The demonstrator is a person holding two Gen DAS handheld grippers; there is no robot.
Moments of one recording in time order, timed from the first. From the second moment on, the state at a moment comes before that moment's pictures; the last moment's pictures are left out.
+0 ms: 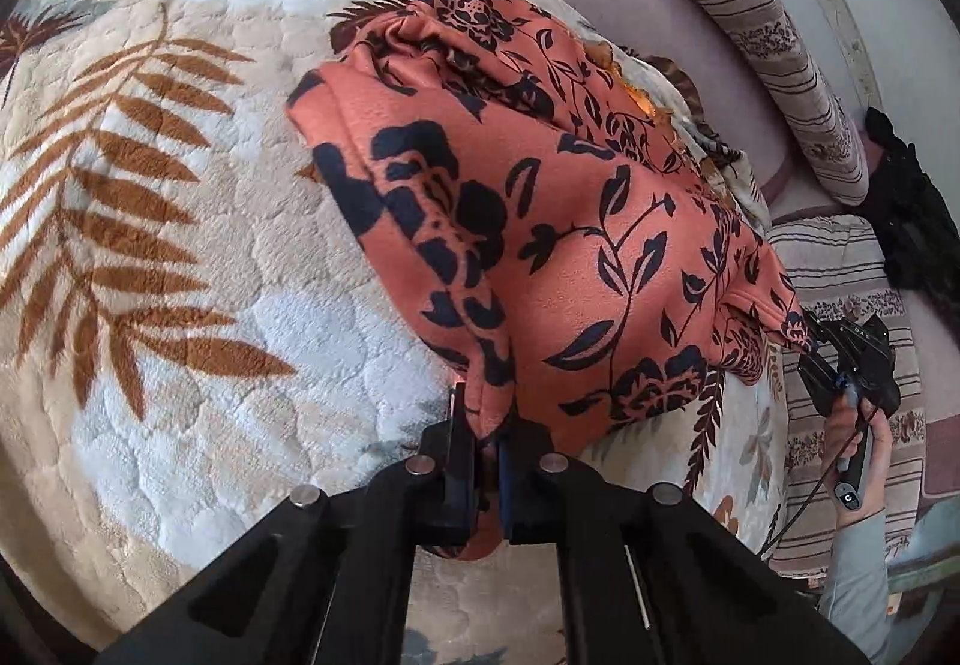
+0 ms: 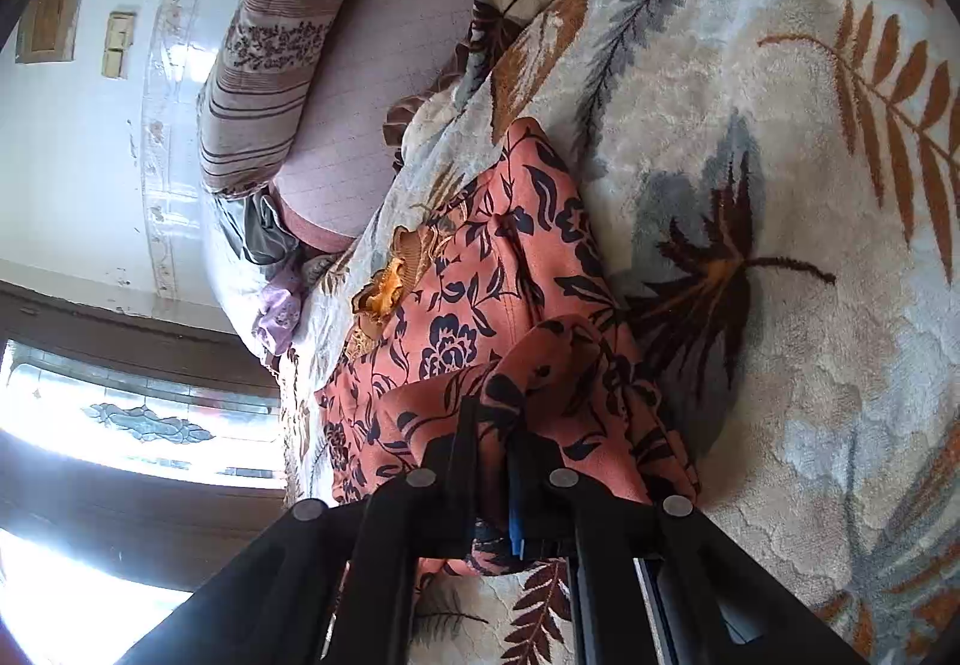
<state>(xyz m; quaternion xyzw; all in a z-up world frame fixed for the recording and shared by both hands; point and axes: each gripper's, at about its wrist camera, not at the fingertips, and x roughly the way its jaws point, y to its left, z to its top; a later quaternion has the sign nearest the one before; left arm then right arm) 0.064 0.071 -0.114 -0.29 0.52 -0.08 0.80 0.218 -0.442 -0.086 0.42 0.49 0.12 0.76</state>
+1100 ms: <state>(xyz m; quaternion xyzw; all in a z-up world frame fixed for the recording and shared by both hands) 0.180 0.168 -0.067 -0.28 0.43 -0.03 0.86 0.207 -0.441 -0.114 0.37 0.47 0.08 0.80</state>
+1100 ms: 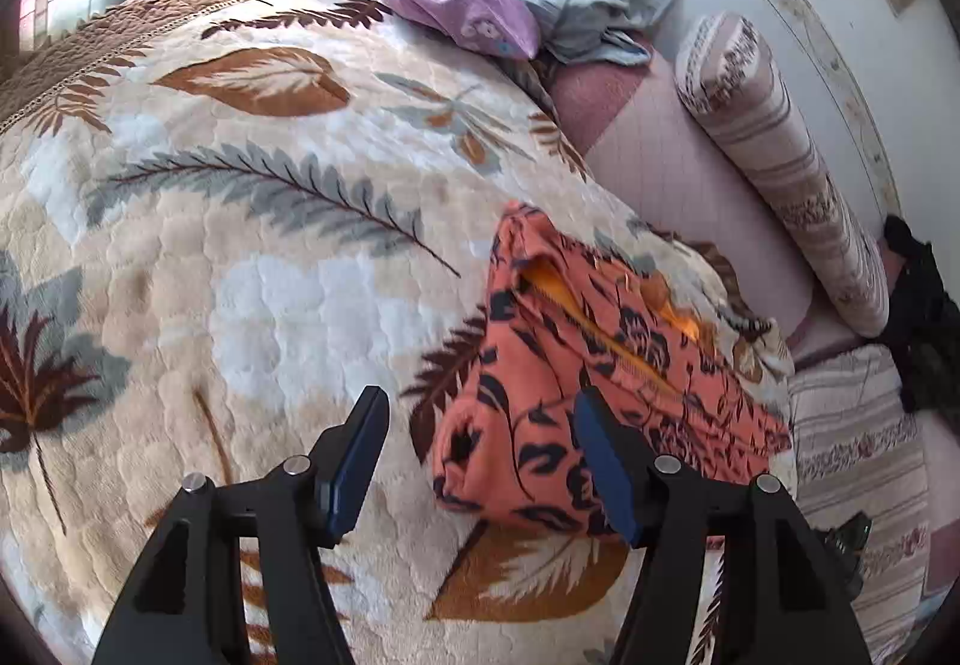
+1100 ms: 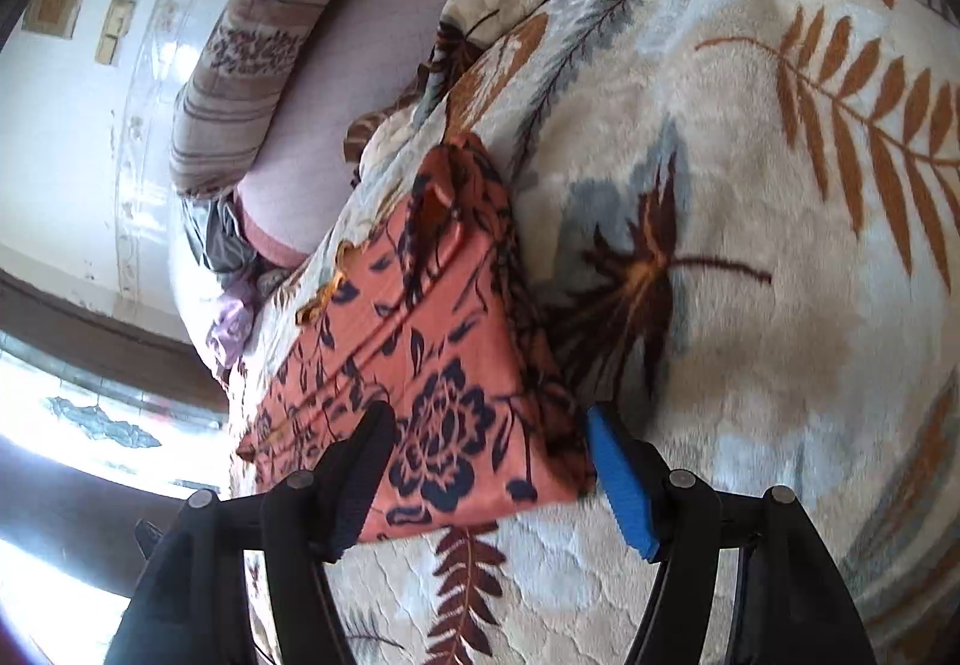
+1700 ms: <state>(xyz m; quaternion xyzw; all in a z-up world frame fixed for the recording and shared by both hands) 0.191 0.099 -0.019 -0.15 0.46 -0.05 0.87 0.227 -0.388 -0.059 0.27 0.52 0.11 0.80</state>
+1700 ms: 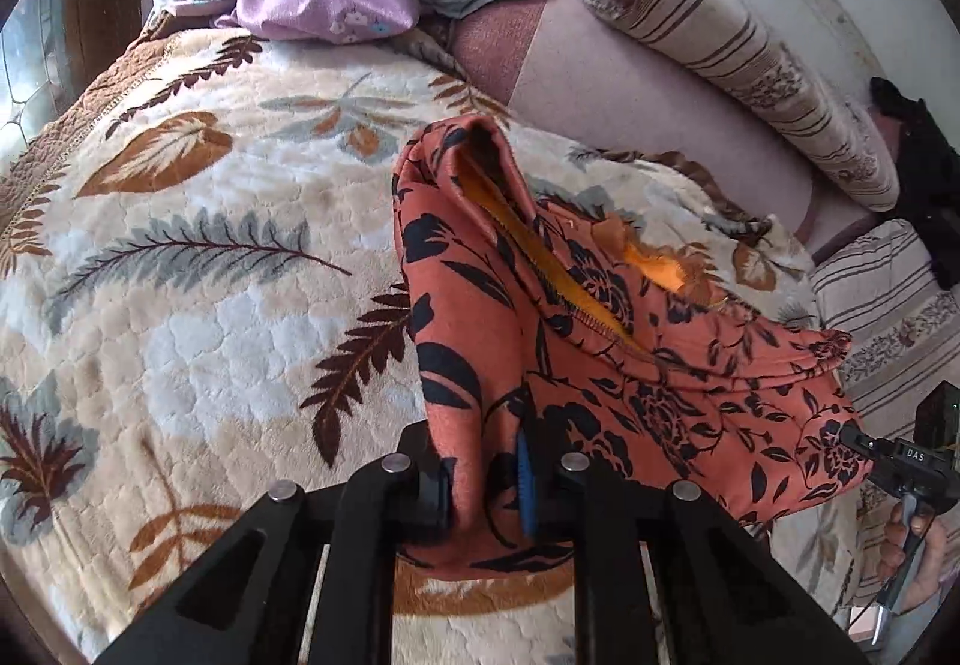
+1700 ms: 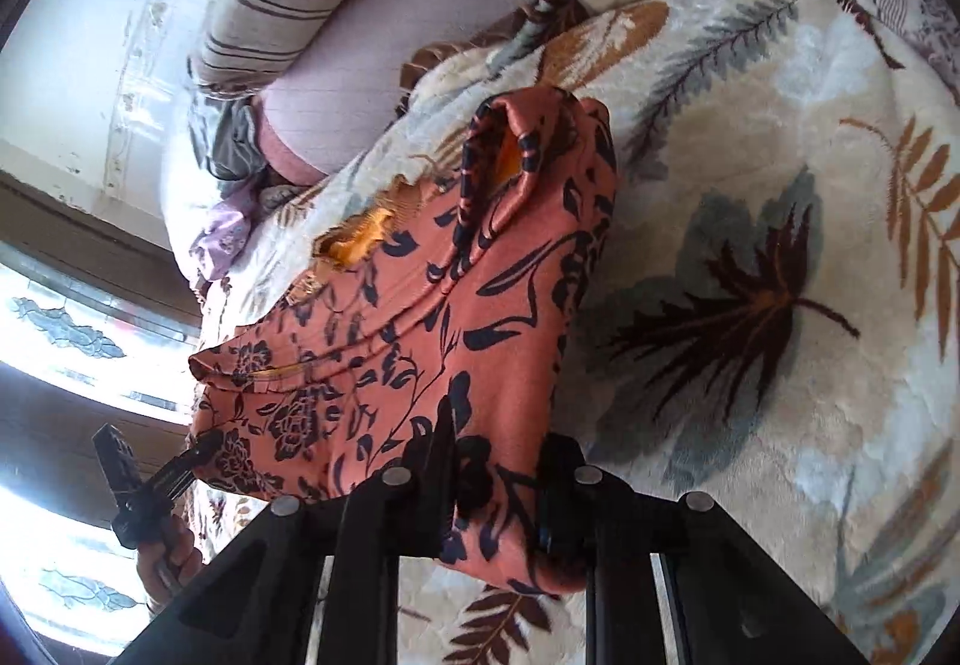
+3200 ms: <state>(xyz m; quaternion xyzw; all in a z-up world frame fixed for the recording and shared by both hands) 0.162 0.163 -0.045 -0.16 0.45 0.03 0.88 0.203 -0.361 -0.052 0.24 0.45 0.13 0.85</state>
